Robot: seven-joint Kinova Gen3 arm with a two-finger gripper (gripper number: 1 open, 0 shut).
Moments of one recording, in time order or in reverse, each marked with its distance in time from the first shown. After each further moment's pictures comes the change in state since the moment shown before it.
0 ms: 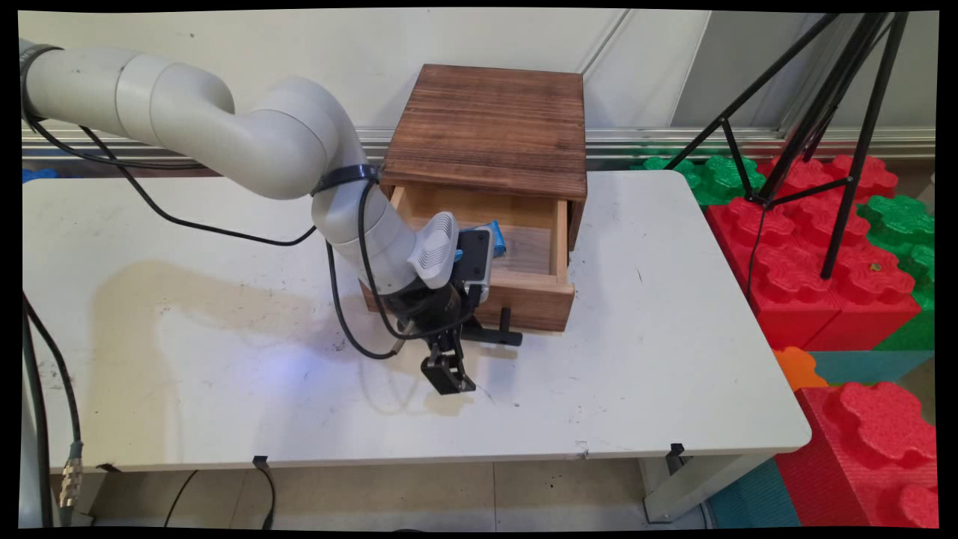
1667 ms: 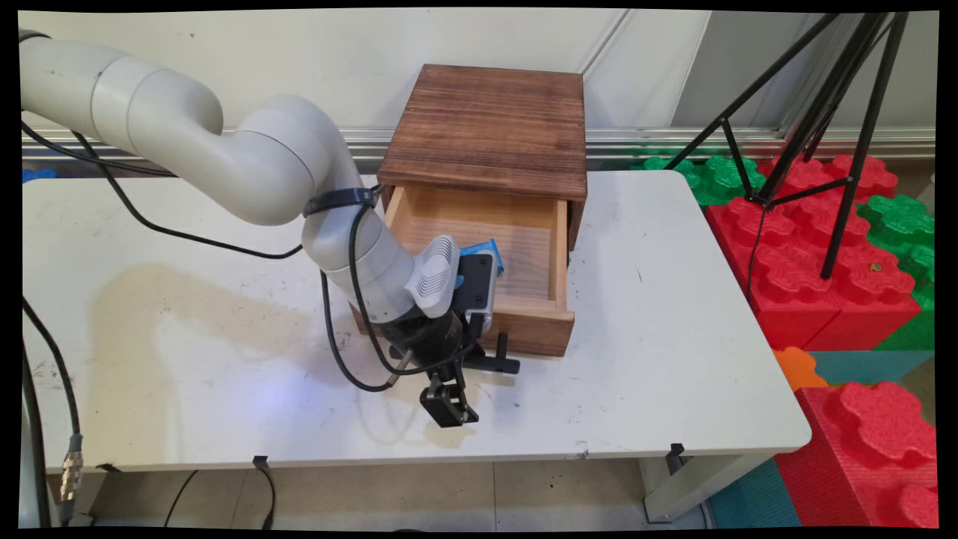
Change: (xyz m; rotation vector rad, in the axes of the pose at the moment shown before) arm 0.008 0.038 -0.002 -0.030 0.014 -0.009
